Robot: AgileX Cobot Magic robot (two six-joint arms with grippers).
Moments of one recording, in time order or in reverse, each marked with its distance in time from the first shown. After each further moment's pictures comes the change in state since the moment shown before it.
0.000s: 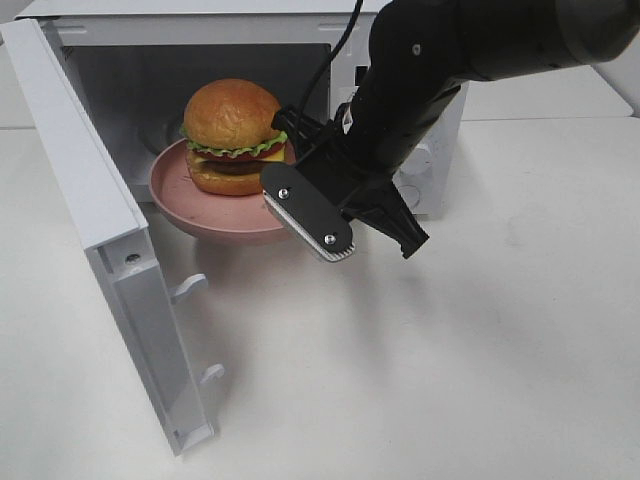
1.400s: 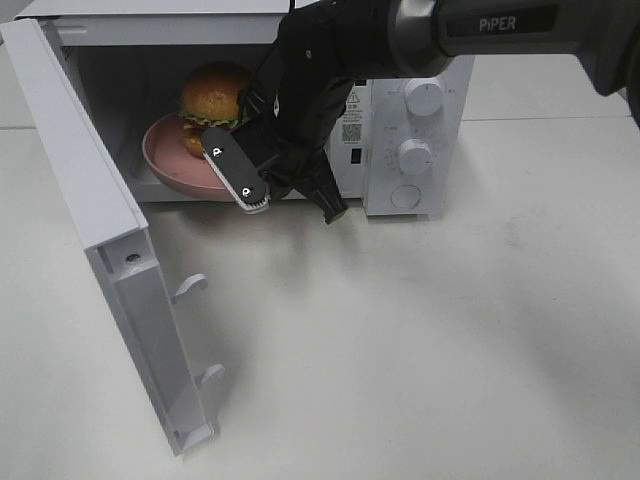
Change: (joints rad) left arm 0.000 0.000 0.000 0.000 0.000 0.000; right arm -0.007 0.367 -0.504 -0.095 0.114 0.227
